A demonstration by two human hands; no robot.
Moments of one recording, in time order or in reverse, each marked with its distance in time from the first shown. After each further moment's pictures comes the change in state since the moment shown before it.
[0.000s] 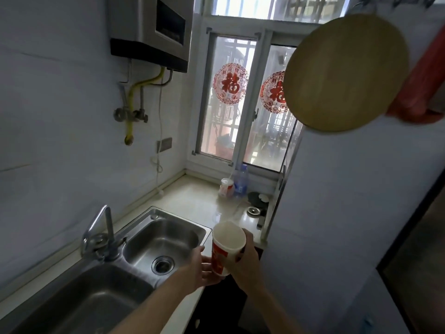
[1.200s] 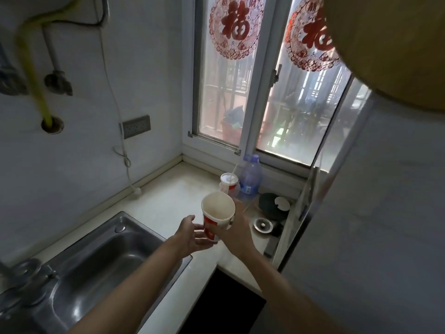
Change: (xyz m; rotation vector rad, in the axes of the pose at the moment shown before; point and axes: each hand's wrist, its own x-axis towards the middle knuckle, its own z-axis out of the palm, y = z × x) left_hand 0.343 0.188 0.099 -0.138 0.176 -0.017; right_hand 0.365 0.216 0.001 0.075 -0.200 0.013
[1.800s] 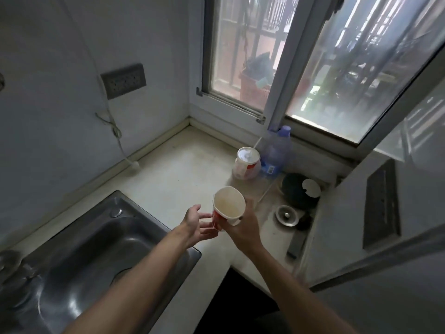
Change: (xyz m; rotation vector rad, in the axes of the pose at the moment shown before) left_hand 0.147 0.023 -0.037 -0.007 0.057 -0.096; right_hand 0.075 0.117 0.060 -0.101 0.019 0.216
